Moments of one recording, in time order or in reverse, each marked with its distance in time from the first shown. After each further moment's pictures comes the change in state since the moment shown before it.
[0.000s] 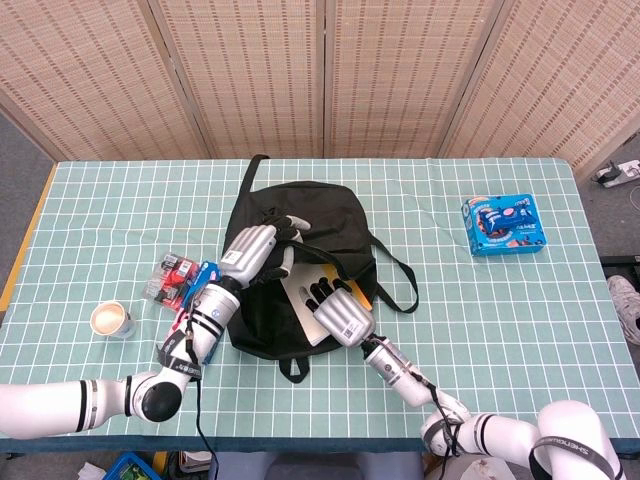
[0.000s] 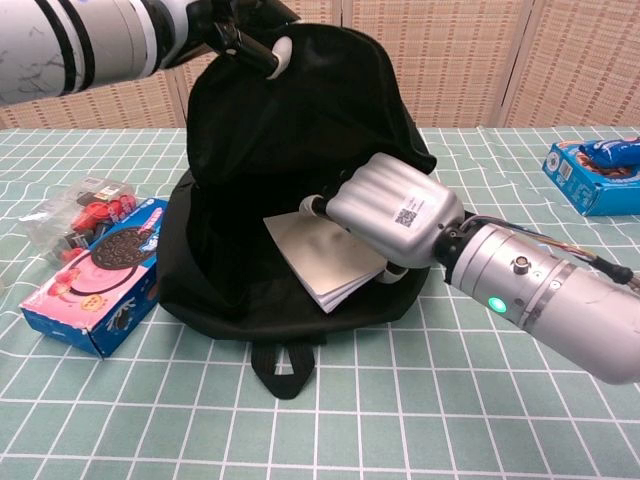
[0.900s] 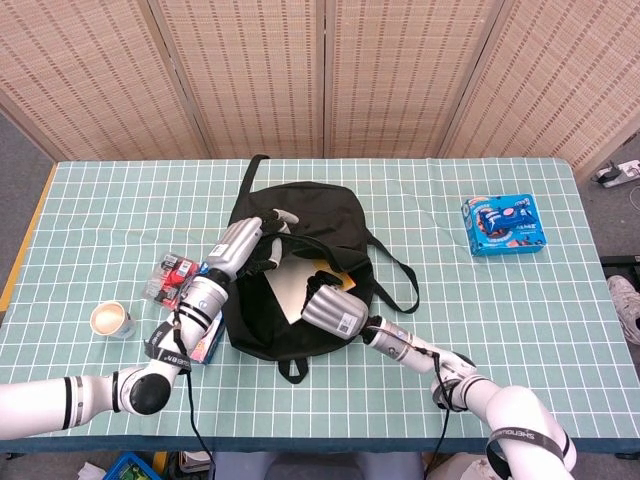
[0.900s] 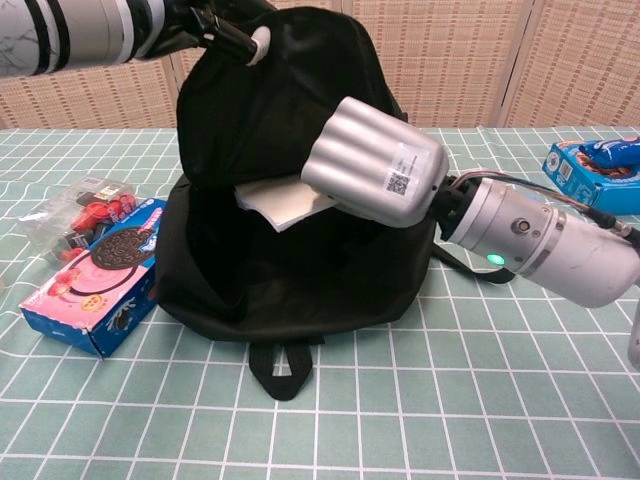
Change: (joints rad) left arm 0.012 0.063 -0.017 -0.011 -0.059 -0.040 -0.072; right arm 0.187 -0.131 -0.108 0.619 -0.275 0.368 0.322
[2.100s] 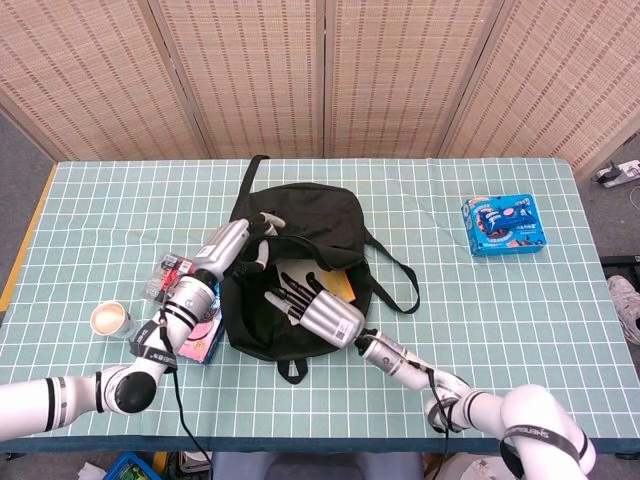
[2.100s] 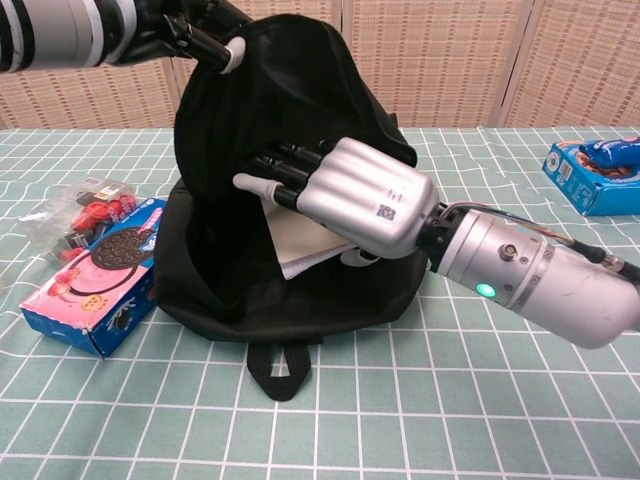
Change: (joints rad) left arm 0.009 0.069 0.037 -0.012 -0.026 -0.042 -0.032; right arm -0.035 0.094 -0.050 -0.353 0.144 -0.164 -0.042
